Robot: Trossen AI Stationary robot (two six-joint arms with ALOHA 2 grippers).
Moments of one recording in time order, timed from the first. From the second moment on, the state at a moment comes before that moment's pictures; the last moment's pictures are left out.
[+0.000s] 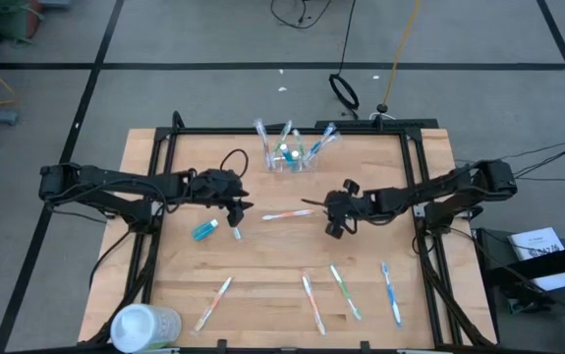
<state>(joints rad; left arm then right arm) 0.12 1.19 0.61 -0.10 -0.05 -0.35 0.01 1.45 0.63 -0.12 0.31 0.27</state>
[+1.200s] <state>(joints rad) -0.08 1.19 0.61 -0.07 -0.14 -0.32 -0.07 1.45 0.23 0.78 0.31 0.04</state>
